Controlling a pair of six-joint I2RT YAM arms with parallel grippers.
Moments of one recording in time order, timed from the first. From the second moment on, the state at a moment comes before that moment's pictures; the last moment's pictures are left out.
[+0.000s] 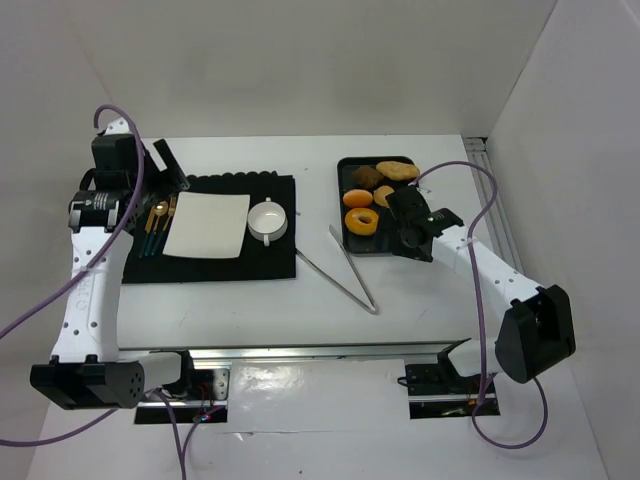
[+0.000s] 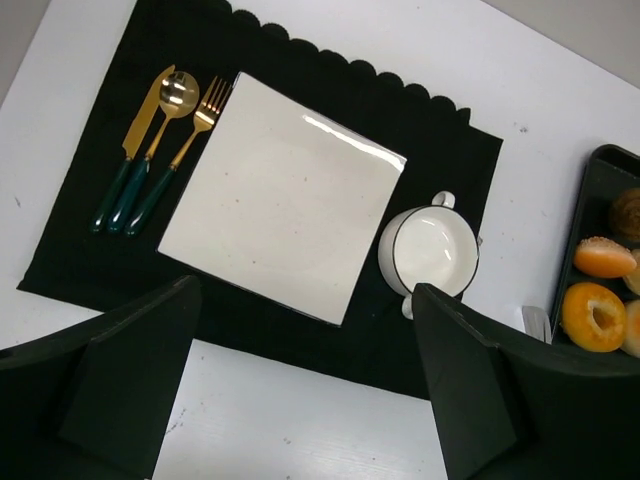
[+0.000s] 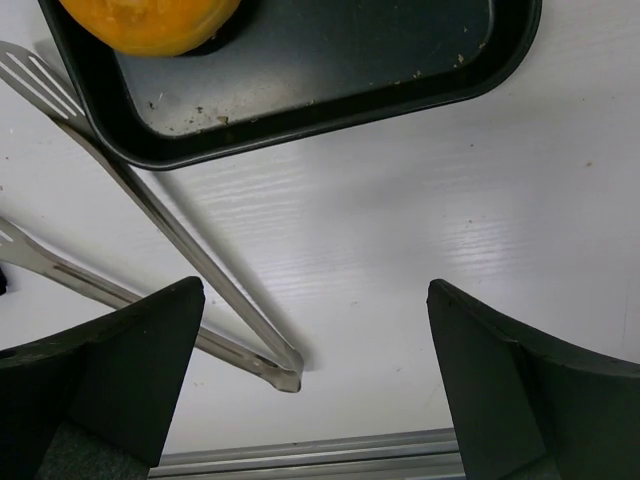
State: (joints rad) left arm 0.05 1.22 1.49 -0.86 -0.13 -0.39; right arm 0.43 1.35 1.04 -0.75 0.26 0.61
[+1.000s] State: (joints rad) left arm 0.10 1.25 1.44 -0.86 0.02 -0.43; right arm 0.84 1.38 0.89 -0.48 0.20 0.34
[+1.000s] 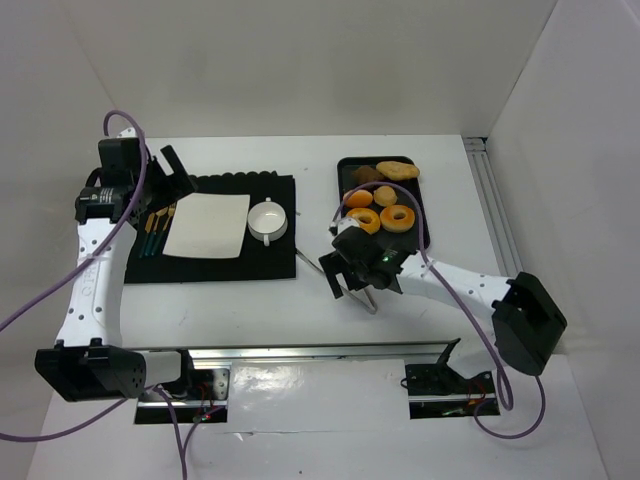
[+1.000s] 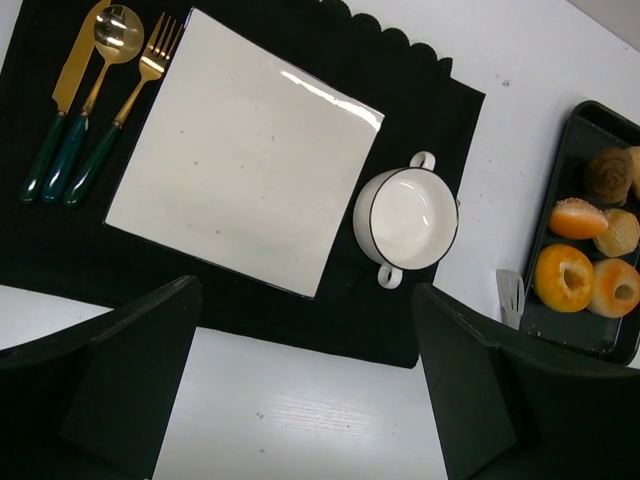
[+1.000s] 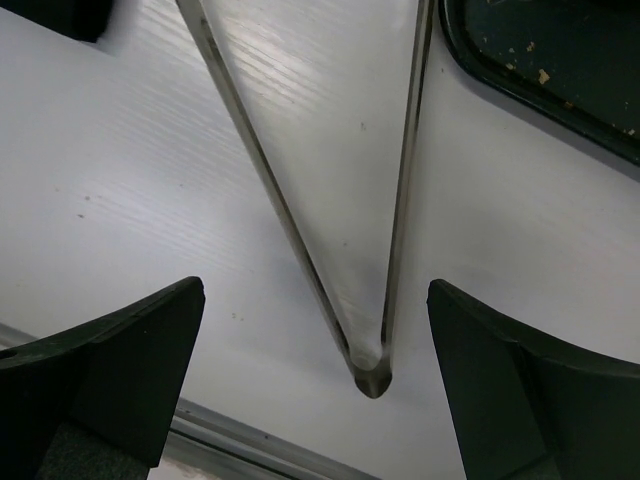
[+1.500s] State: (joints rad) left arm 0.11 1.28 1.44 -0.85 0.03 -0.45; right arm 0.82 1.56 0.89 -0.45 0.21 0.22
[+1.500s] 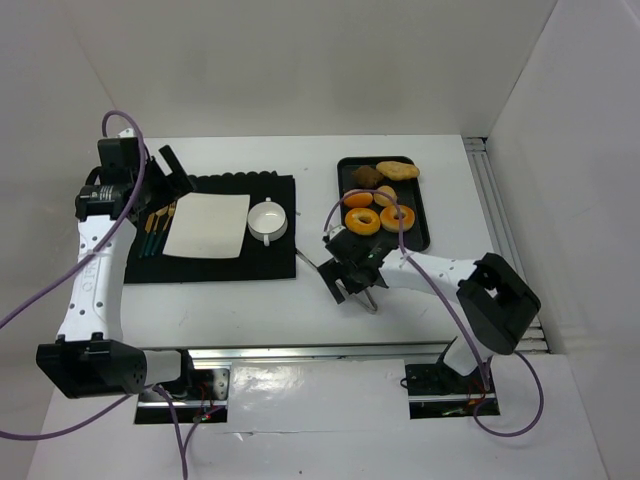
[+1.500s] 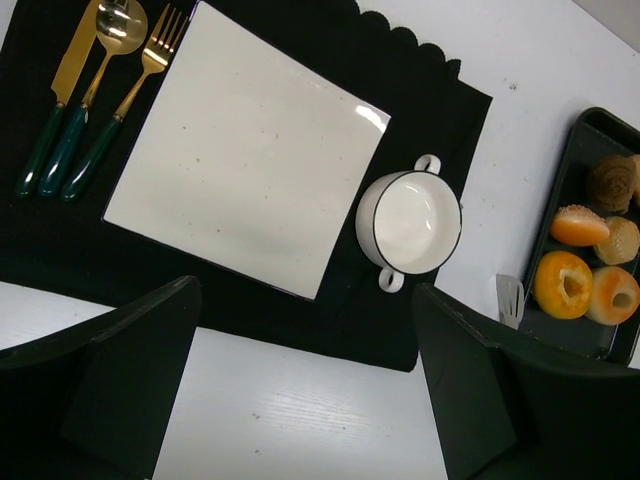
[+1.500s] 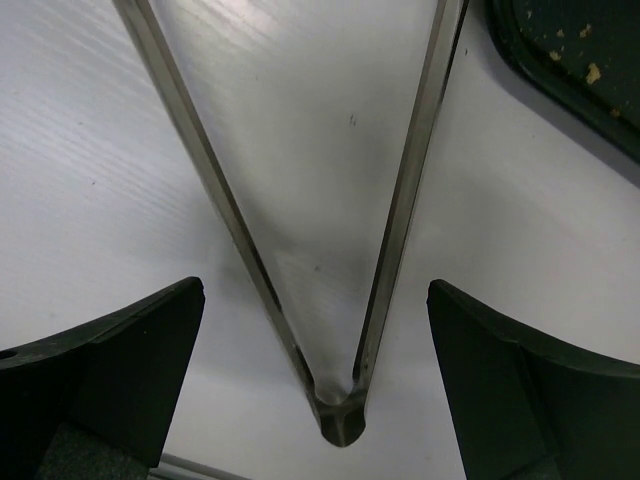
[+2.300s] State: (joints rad) left arm 0.16 1.30 1.44 -0.85 0.03 -0.45; right arm 0.87 1.58 0.79 -0.15 0.23 0.23
